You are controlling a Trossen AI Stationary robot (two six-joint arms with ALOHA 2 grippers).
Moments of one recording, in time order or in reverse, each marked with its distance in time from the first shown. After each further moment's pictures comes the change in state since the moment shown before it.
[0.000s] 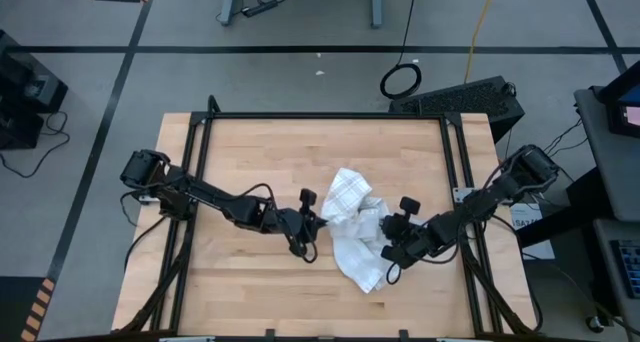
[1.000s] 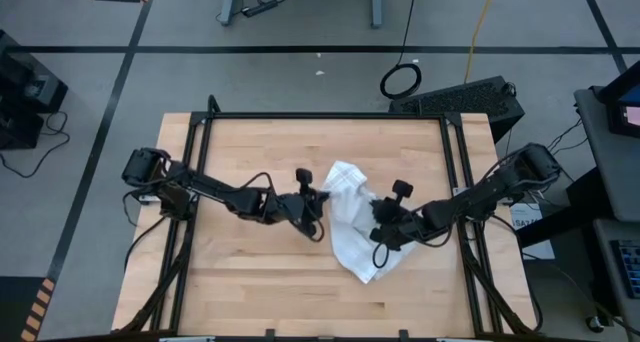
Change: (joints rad) left arm 0.094 0.000 0.000 0.141 -0.236 0.066; right arm -0.169 -0.052 0.051 0.066 0.128 -0.316
